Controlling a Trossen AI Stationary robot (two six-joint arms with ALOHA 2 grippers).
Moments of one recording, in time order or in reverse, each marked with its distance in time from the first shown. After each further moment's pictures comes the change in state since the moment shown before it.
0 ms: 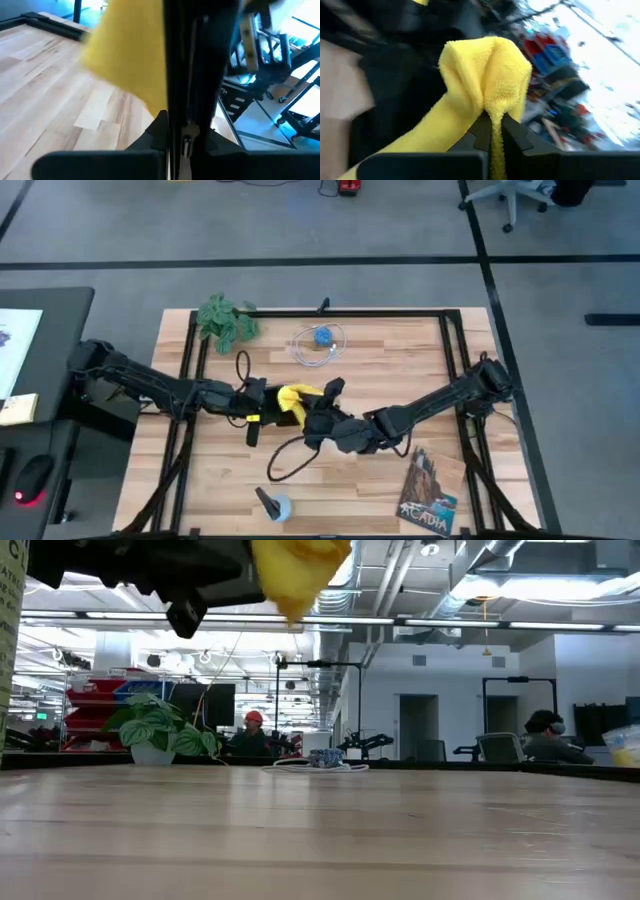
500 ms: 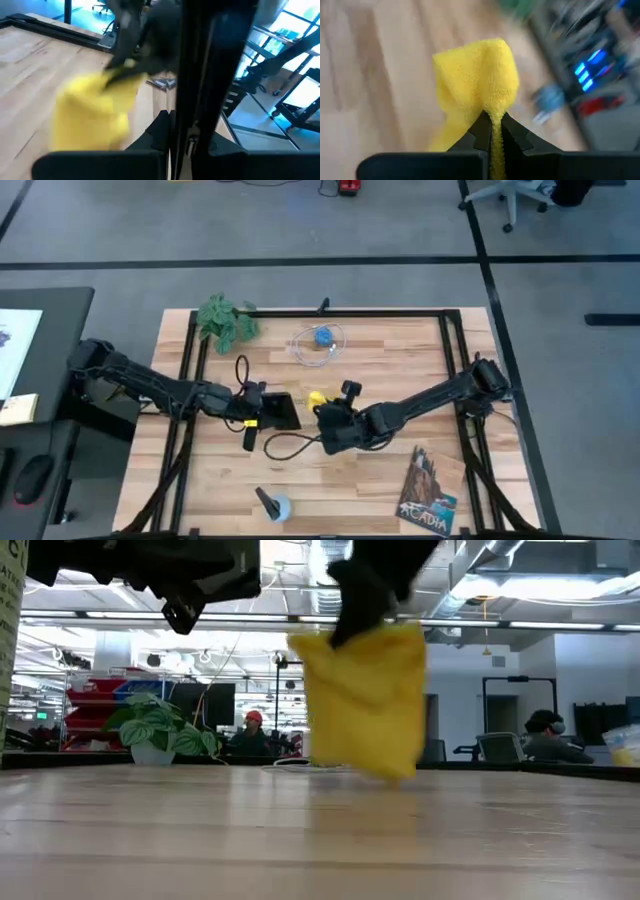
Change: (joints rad) left arm -0.023 -0.004 -0.002 0.015 -0.010 0.019; right arm -0.021 0.067 -0.053 -0.814 -0.352 1.036
